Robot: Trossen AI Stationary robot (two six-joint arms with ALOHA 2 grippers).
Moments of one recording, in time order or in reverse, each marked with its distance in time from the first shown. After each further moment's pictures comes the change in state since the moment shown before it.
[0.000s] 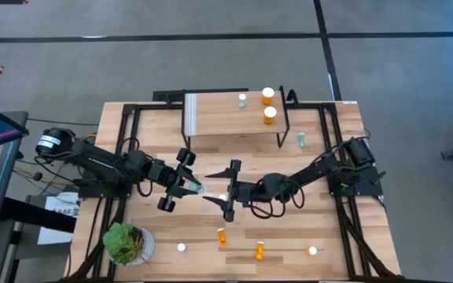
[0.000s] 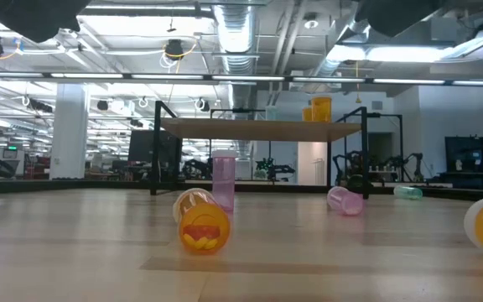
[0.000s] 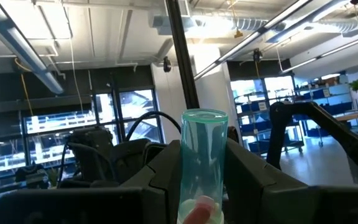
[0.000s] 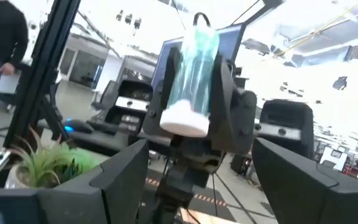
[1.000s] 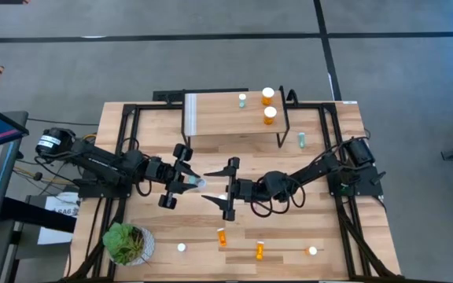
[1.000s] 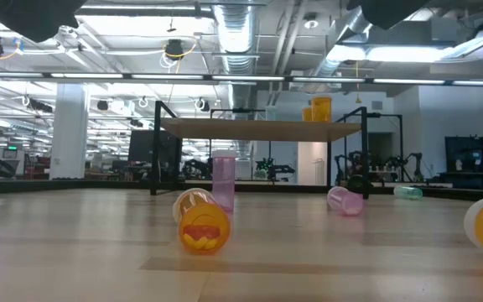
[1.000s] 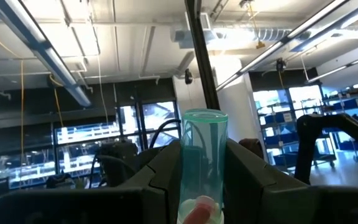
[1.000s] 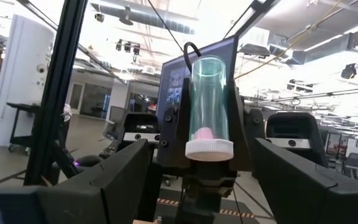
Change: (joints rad) left arm -0.002 0.000 0.000 0.068 -0.094 0.027; right arm -0.005 -0.001 0.043 0.030 -0.024 0.160
